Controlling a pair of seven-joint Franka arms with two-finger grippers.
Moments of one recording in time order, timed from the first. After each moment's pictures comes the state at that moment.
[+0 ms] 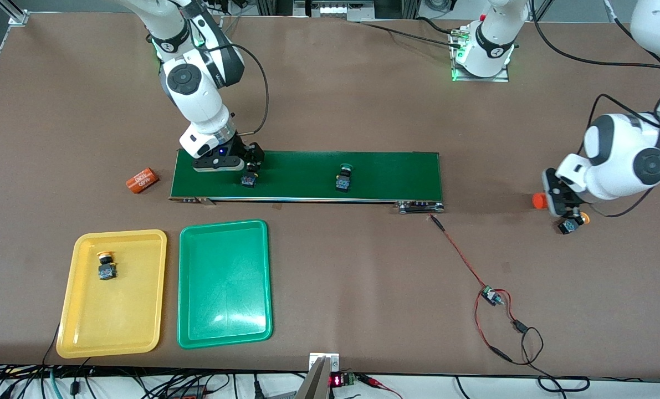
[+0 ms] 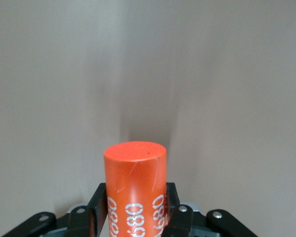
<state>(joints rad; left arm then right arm) 0.51 0.38 -0.39 -2.09 0.26 2.29 1.42 0.45 0.18 0.07 -2.38 -0.03 2.72 0.52</state>
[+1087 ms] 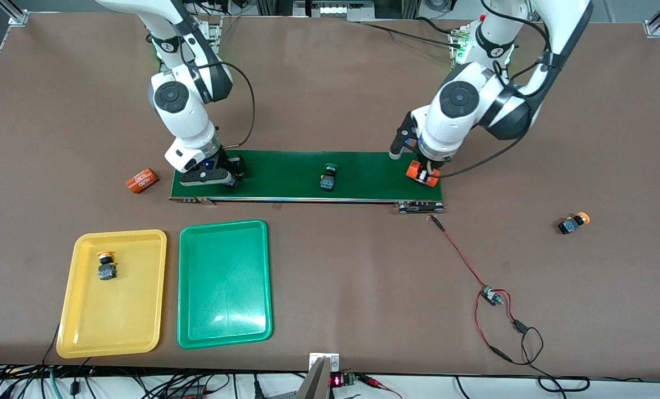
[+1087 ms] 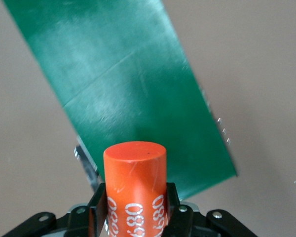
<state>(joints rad) 0.15 0.28 -0.69 -2.11 0.26 2.27 1.31 0.45 0.23 -0.02 -2.35 -0.06 2.71 0.39</state>
